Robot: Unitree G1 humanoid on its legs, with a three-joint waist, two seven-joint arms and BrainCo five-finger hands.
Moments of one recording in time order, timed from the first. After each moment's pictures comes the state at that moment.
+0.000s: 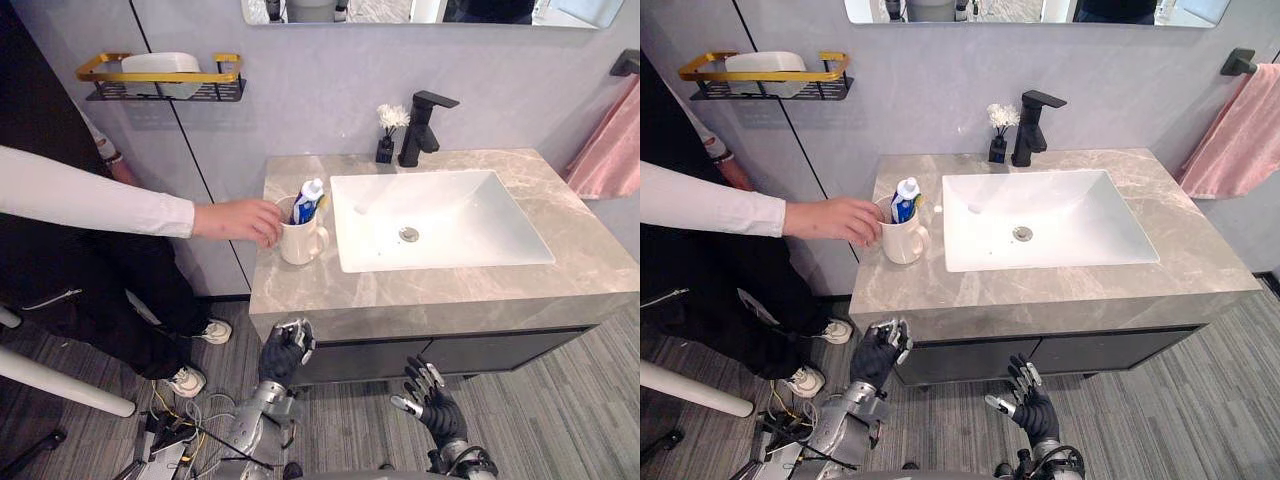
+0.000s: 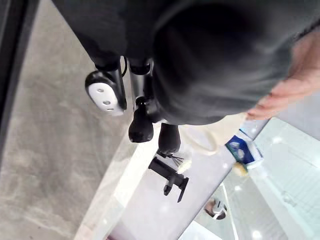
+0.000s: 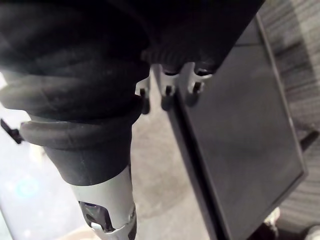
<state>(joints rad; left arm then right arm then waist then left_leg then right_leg) 0.37 0.04 -0.26 -0.17 -0.49 -0.14 -0.08 0.62 0.01 0.12 -0.06 0.27 -0.12 0.17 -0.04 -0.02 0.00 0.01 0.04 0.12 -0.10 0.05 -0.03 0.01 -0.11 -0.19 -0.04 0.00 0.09</state>
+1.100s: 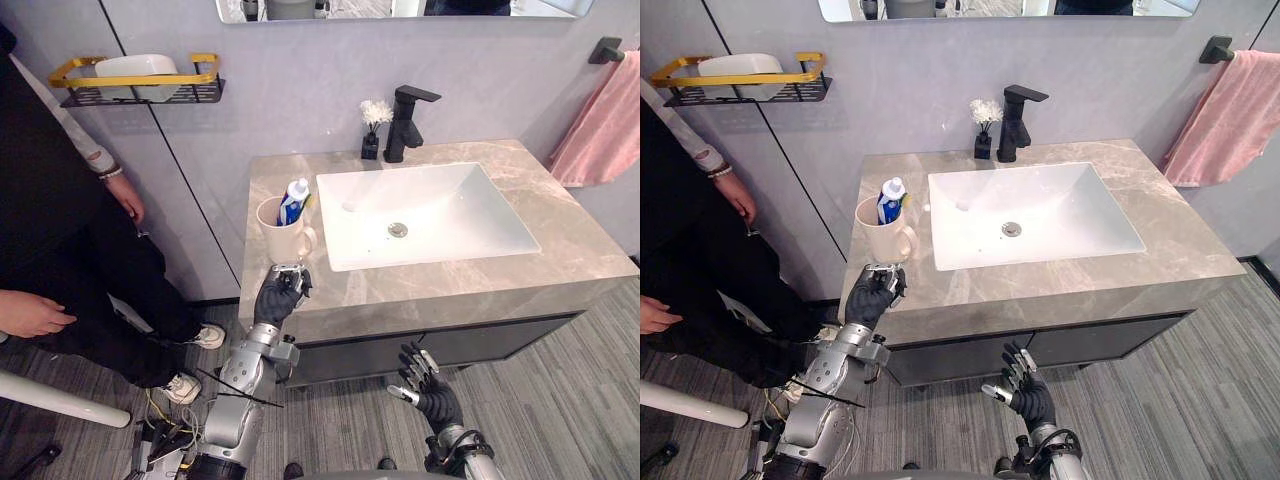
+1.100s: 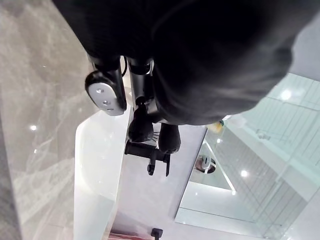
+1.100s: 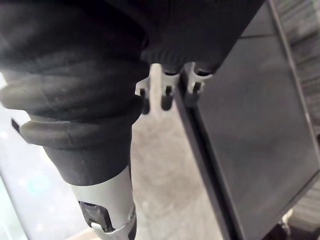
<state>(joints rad) 0.06 0.09 -0.19 -0.07 -0.28 -0.14 -0.05 0.55 0.01 0.09 -0.05 0.27 -0.10 0.22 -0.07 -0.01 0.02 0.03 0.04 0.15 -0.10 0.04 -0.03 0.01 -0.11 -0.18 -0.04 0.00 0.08</state>
